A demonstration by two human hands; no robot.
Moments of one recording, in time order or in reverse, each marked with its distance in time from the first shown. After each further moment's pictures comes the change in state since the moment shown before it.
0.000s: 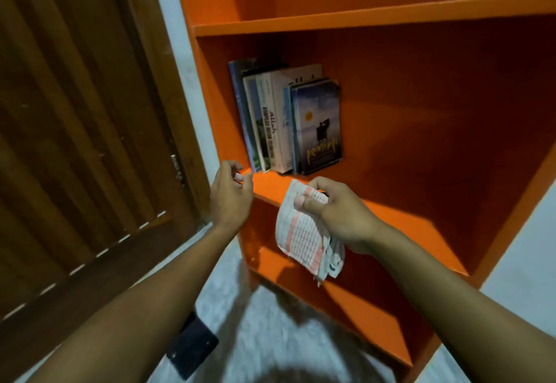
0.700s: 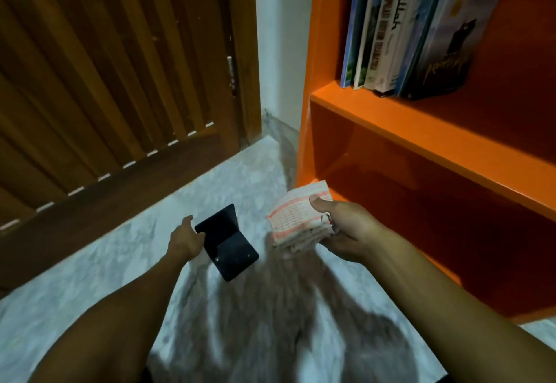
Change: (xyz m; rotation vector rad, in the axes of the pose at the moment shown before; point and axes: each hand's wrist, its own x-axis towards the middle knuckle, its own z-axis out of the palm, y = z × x) left_hand -0.178 -0.294 -0.145 0.415 -0.506 -0.961; right_hand 0.002 0.085 0.172 0.681 -0.046 0.838
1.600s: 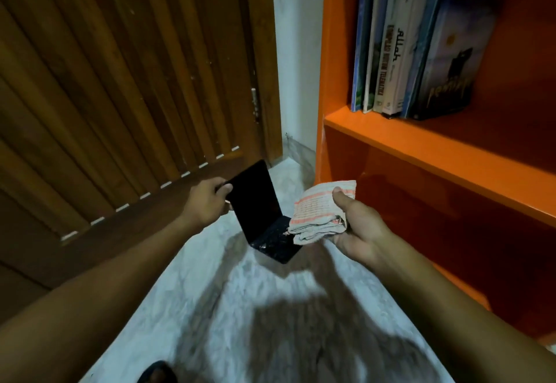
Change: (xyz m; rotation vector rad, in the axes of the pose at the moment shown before) left_hand -0.072 0.110 -0.110 -0.209 0.082 0.450; right_hand -0.015 -0.007 0.010 0.233 -0.101 -0.129
